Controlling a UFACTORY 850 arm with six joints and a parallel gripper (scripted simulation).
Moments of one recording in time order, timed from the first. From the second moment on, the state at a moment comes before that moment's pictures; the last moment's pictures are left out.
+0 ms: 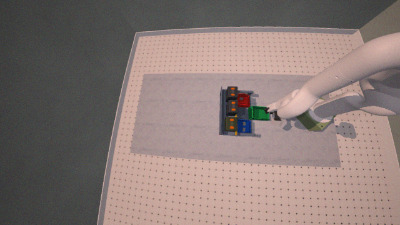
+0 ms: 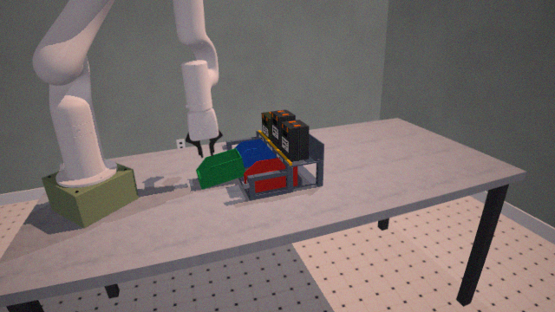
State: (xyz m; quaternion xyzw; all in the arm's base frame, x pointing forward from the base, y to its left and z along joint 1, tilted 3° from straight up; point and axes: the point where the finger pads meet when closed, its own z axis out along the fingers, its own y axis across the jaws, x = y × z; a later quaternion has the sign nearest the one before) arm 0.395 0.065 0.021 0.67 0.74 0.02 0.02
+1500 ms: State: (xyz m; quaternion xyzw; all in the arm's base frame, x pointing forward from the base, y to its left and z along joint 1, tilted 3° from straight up) arm 0.514 0.078 0.070 0.66 0.75 0.04 0.01
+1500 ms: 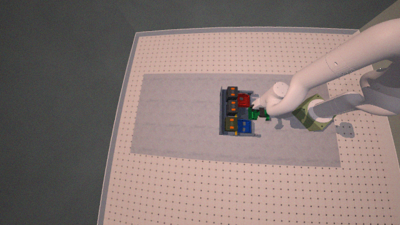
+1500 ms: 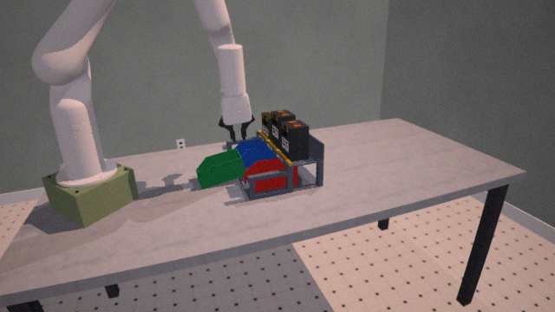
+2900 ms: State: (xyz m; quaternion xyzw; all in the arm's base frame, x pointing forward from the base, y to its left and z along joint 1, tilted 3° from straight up) arm 0.516 0.081 0.069 0.67 0.74 0.00 0.03
